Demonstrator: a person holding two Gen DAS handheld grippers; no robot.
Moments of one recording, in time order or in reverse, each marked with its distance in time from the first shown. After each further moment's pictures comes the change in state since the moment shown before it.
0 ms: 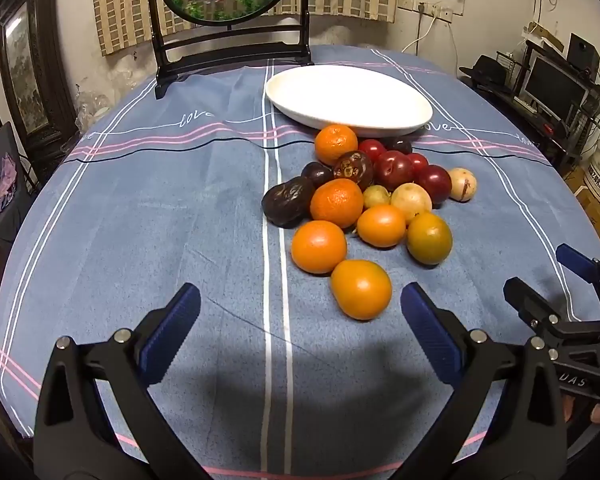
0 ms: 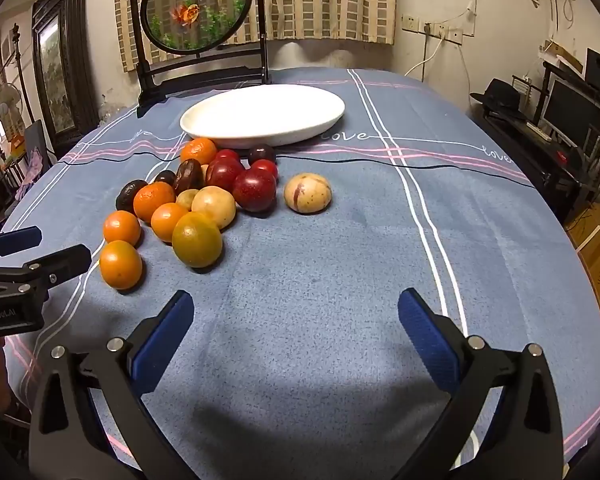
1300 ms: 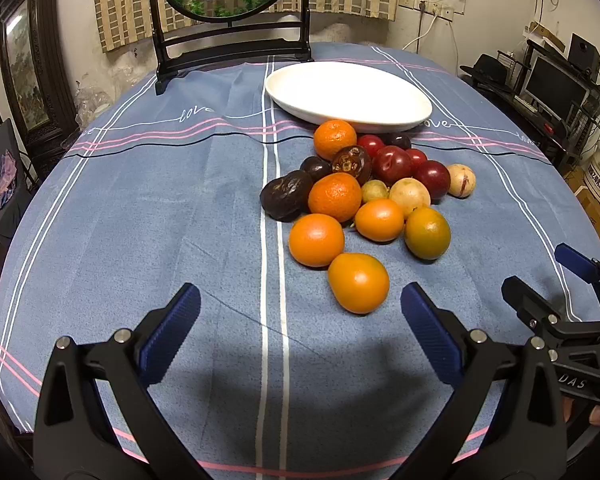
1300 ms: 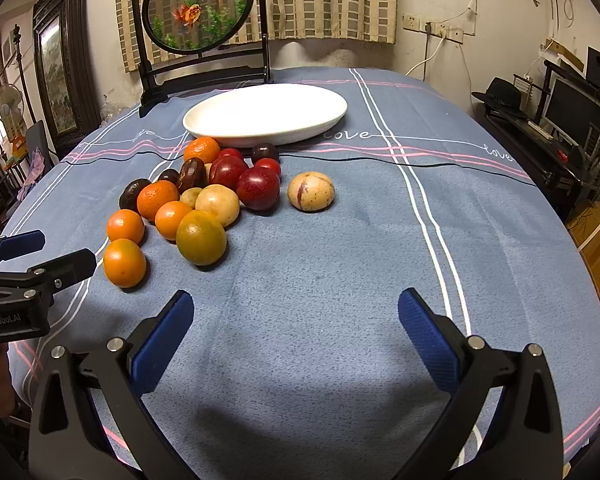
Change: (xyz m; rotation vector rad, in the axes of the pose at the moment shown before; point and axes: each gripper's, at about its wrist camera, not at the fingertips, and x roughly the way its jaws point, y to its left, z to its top) left arm 0.003 -0.001 -0.003 -0.008 0.010 -0.001; right arm -0.002 0.000 0.000 0.004 -0.002 0.005
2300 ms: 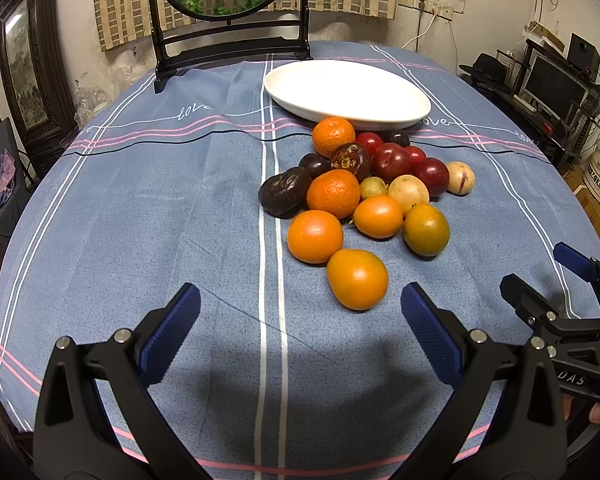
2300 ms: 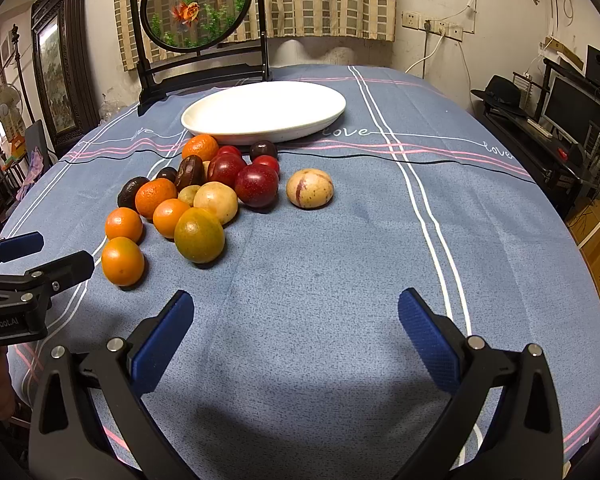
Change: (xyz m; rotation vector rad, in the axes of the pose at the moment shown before) left arm 0.000 -0.001 0.000 0.000 0.005 -0.005; right arm 0.001 0.001 -0.002 0.002 0.005 0.001
